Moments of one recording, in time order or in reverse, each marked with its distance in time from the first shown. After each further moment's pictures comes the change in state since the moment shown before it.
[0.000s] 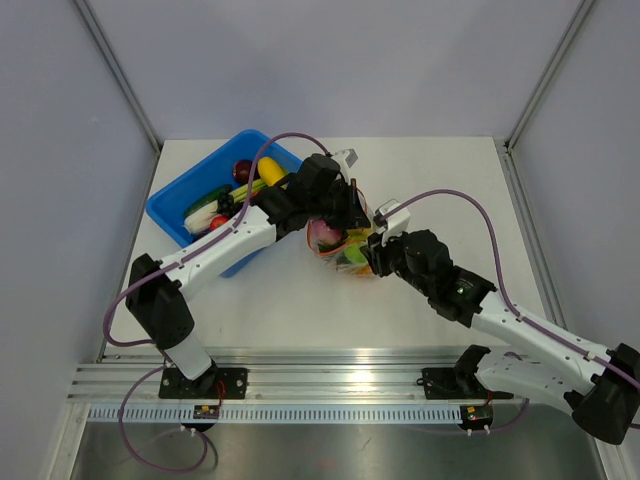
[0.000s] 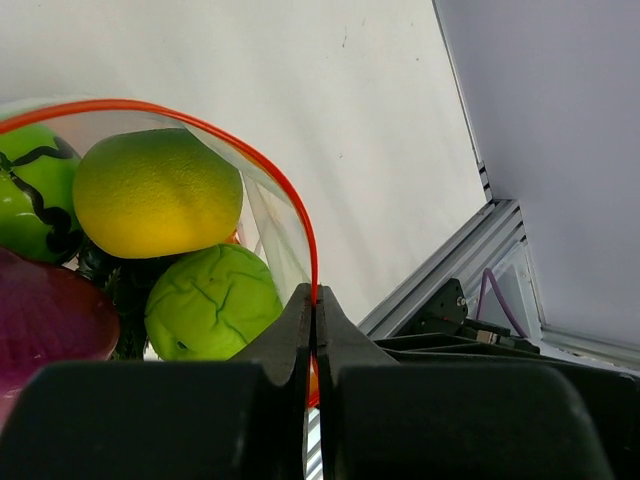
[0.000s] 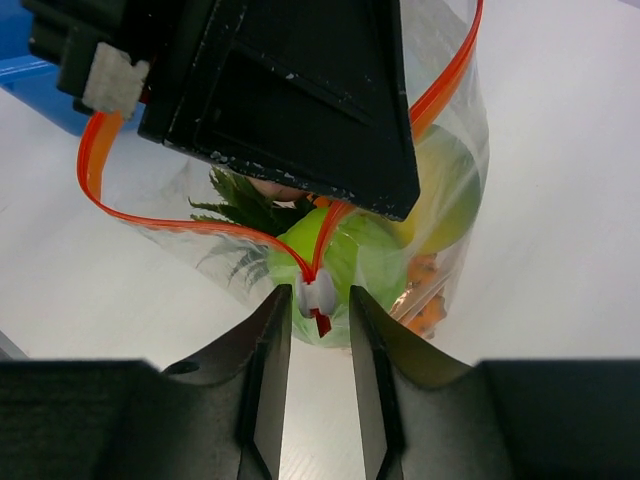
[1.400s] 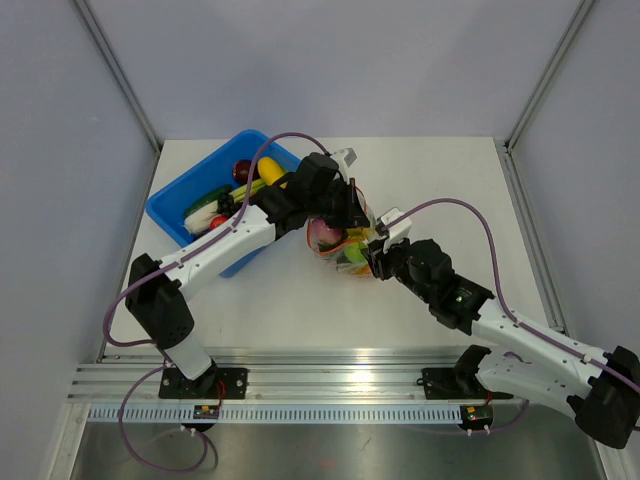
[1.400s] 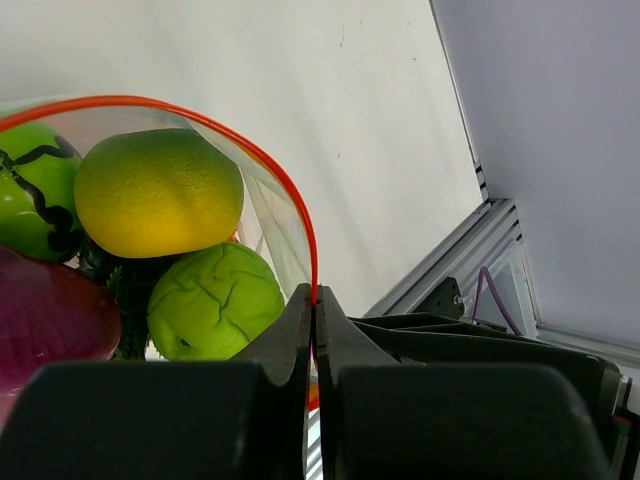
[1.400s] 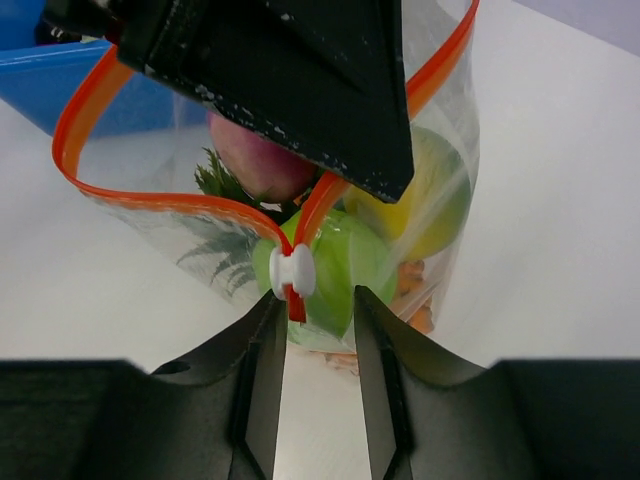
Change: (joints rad) left arm 0.008 0.000 0.000 0.000 0.015 -0.003; right arm 0.001 -0.034 -0.111 0.137 0.013 -0.065
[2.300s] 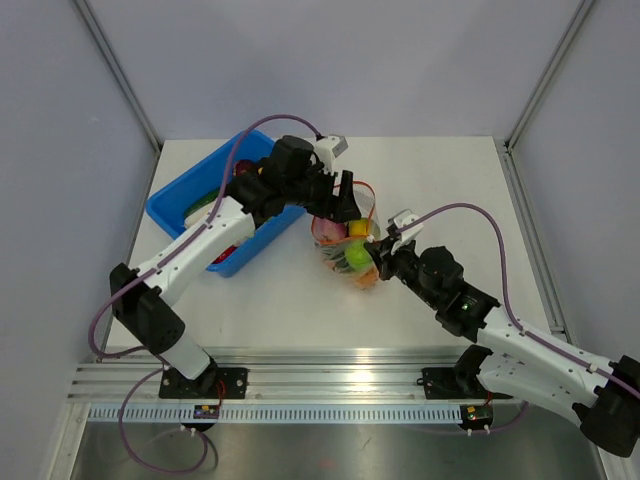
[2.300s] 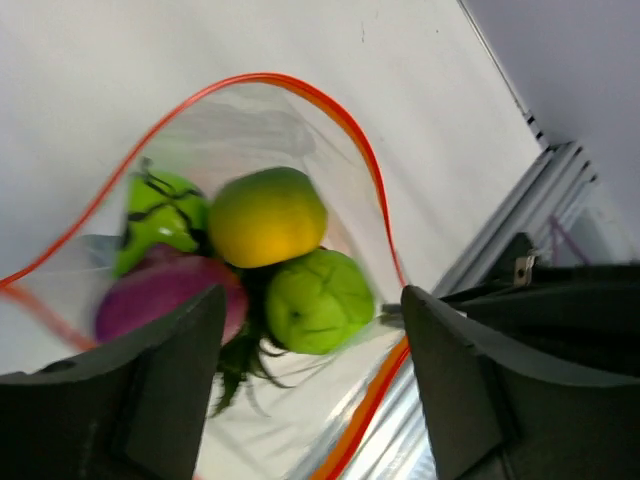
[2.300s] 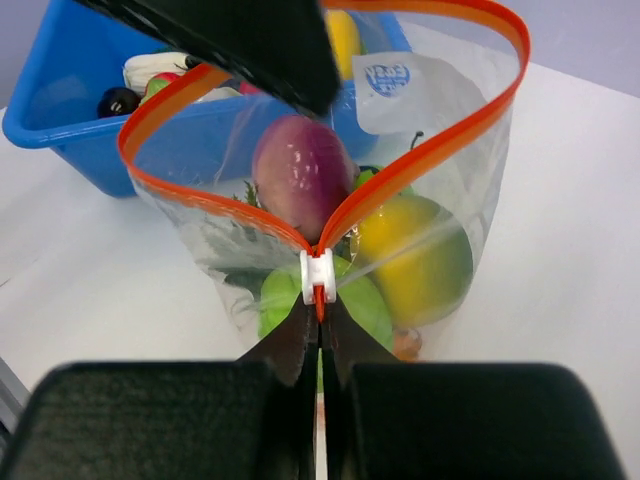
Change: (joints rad) left arm 0.081 -0.051 0.067 -0.121 0.095 0.326; right arm 0.000 -0.063 -0.069 0.145 -0.027 0.050
